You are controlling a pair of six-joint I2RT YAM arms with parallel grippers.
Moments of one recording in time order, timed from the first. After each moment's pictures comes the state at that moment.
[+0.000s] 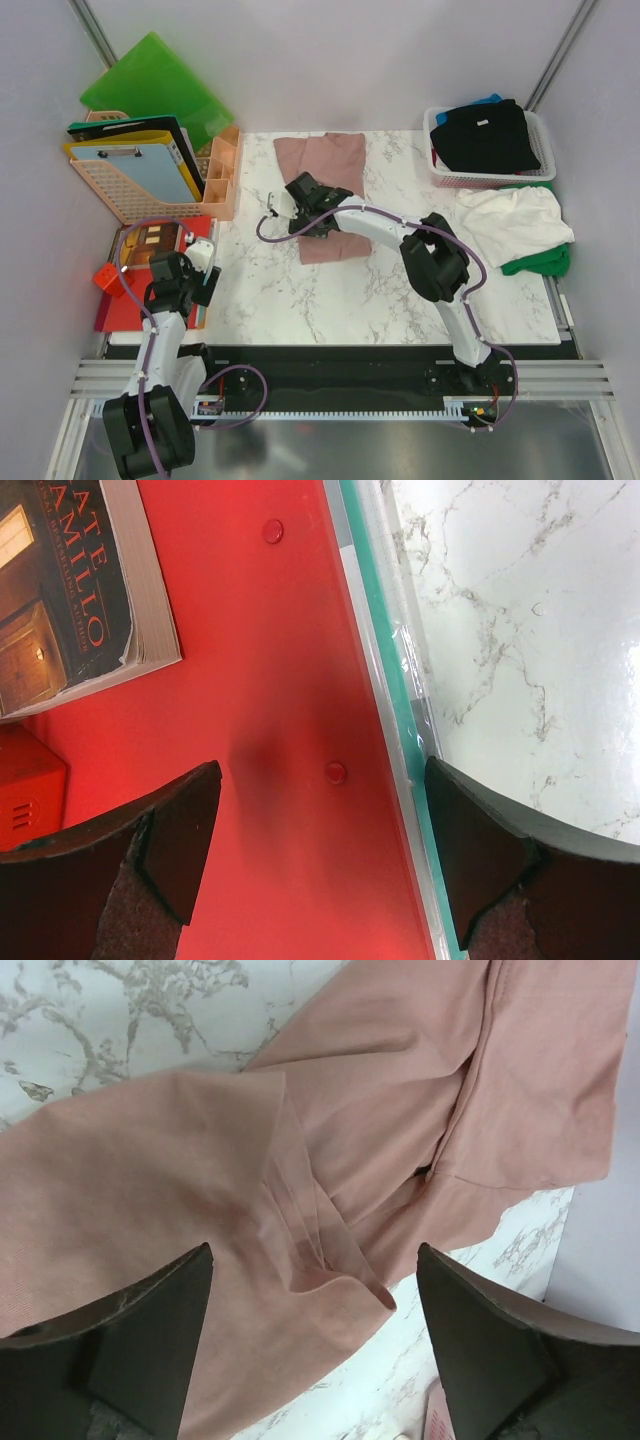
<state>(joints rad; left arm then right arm) 0.24 0.83 0.33 -0.27 0.06 0.58 0.80 2.21 1.81 -0.51 0.28 -0.77</state>
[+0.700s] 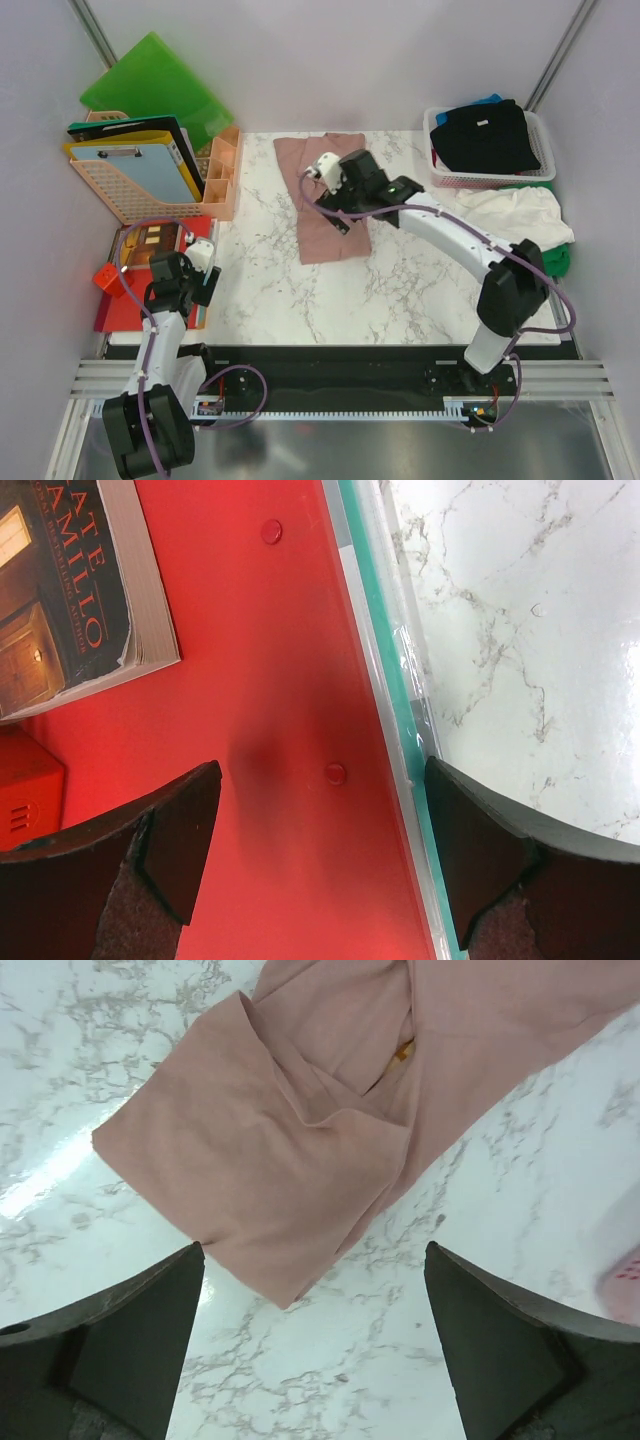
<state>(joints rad) 0.24 0.83 0.33 -0.27 0.06 0.58 0.72 1.74 1.53 -0.57 0.14 -0.32</state>
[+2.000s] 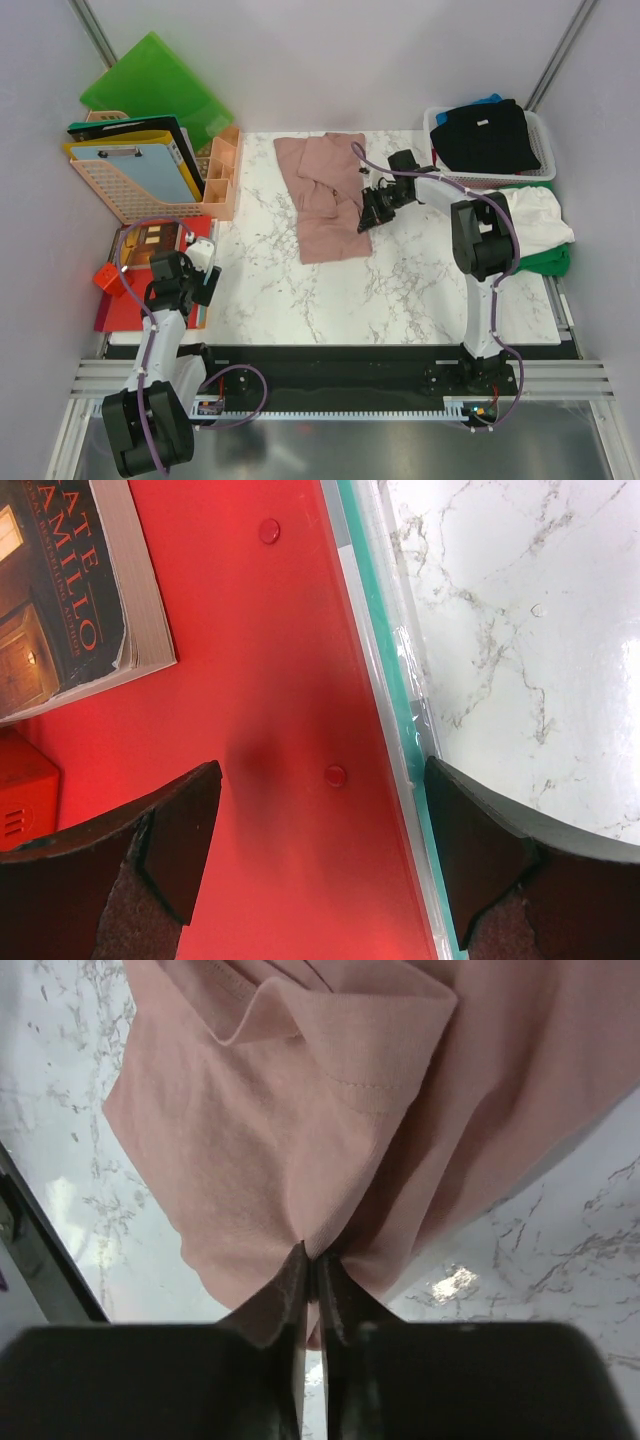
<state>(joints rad) 0.24 0.85 0.33 -0.26 0.07 0.58 0.28 2.15 1.57 -0.60 -0.73 -0.10</state>
